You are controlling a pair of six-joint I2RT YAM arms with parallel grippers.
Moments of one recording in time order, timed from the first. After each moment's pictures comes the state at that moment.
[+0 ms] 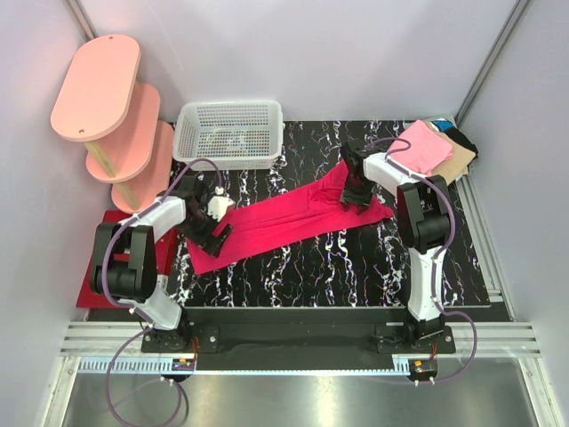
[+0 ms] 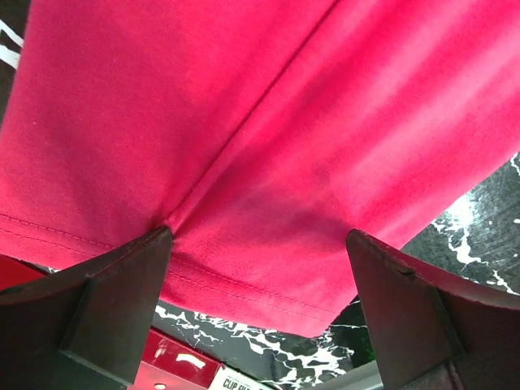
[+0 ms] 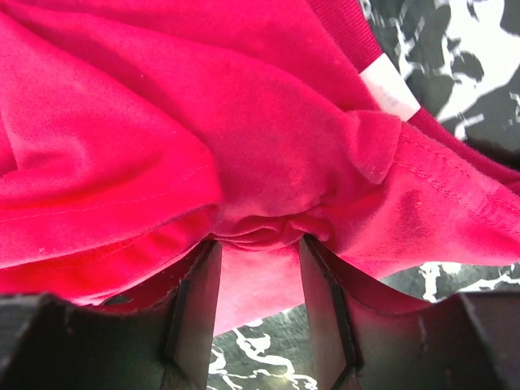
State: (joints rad) left arm -0.10 1.61 0.93 -0.72 0.20 0.53; right arm 0.31 2.13 1.61 -0.86 0.15 0.64
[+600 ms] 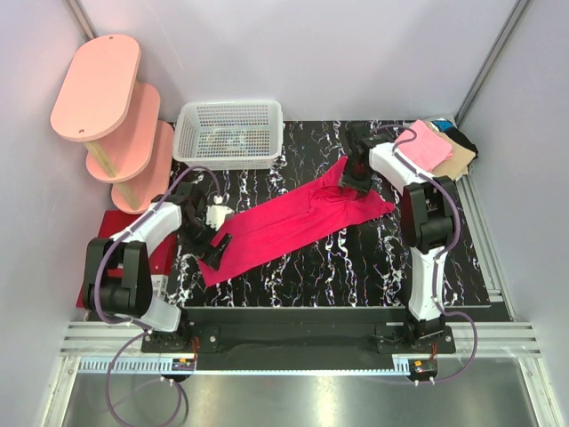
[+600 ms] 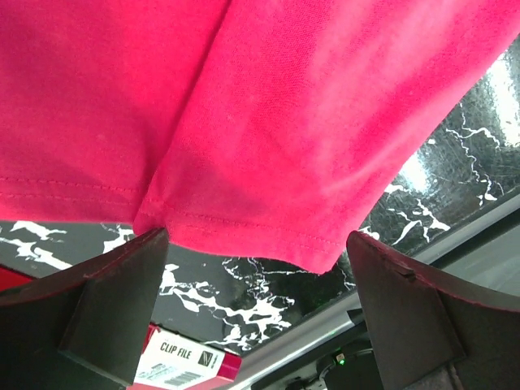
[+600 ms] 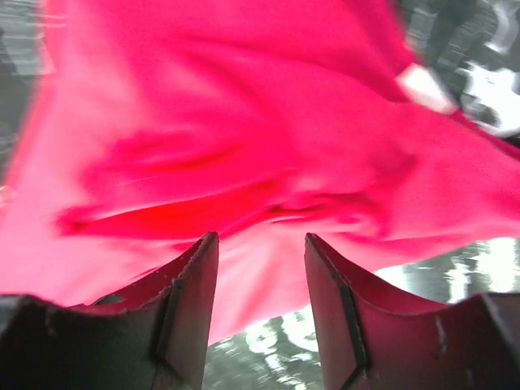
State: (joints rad) left arm -0.10 1.49 0.88 -0.89 0.29 0.52; right arm 0.29 2.13 1.72 -0.88 0.08 0.64
